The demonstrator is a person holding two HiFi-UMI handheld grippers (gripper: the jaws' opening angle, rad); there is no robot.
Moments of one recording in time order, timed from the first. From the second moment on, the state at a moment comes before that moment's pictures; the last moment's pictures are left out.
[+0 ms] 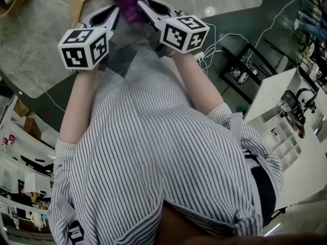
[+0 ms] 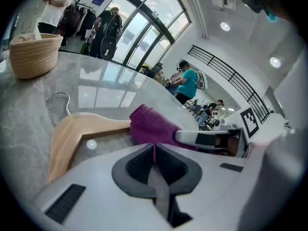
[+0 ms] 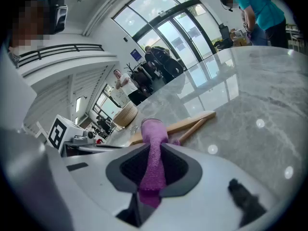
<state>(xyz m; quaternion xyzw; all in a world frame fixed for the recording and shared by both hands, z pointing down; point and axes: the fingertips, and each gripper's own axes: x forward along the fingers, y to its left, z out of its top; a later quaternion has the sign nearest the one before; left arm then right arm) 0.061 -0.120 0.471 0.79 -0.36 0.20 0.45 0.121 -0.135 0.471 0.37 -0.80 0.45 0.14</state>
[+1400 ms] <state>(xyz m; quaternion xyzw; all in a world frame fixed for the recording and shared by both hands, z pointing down) 0.062 -0.128 0.469 0.81 -0.35 0.20 0.44 0.158 -0.157 0.454 0.44 -0.78 0.43 0.11</state>
